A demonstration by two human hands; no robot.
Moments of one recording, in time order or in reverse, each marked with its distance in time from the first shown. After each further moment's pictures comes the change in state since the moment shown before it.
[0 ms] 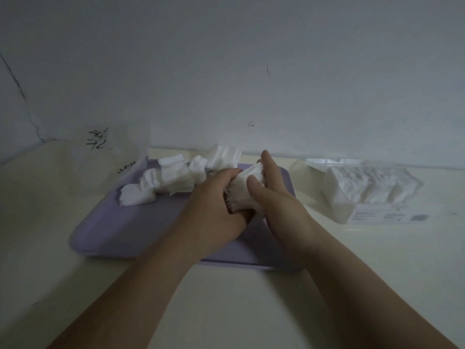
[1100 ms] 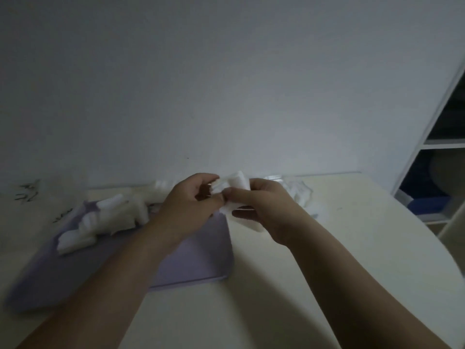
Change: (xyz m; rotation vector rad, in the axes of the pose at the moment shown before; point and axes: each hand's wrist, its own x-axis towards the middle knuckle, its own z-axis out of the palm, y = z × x) left_hand 0.038 0.085 0.039 -0.262 -0.118 -0.096; right_hand -0.046 -0.078 -0.092 -0.117 0.191 0.076
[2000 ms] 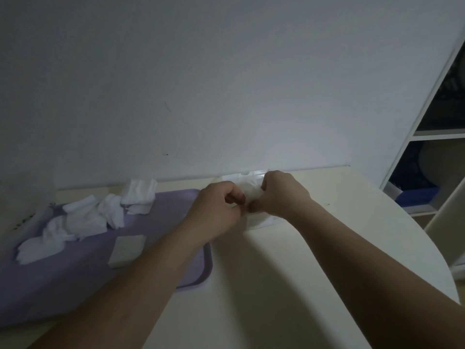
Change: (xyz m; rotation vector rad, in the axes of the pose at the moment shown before) left_hand 0.048 -0.033 0.083 0.378 -0.073 0.106; right_hand 0.030 0.001 -0.065 -1.086 0.255 0.120
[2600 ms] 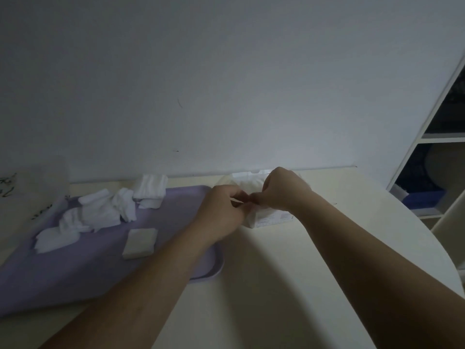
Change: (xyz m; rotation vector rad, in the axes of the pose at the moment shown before) left_hand -0.015 0.001 -0.003 -0.116 -0.019 -0.123; right_hand 0.009 -0.010 0.006 -0.097 -0.038 0.063
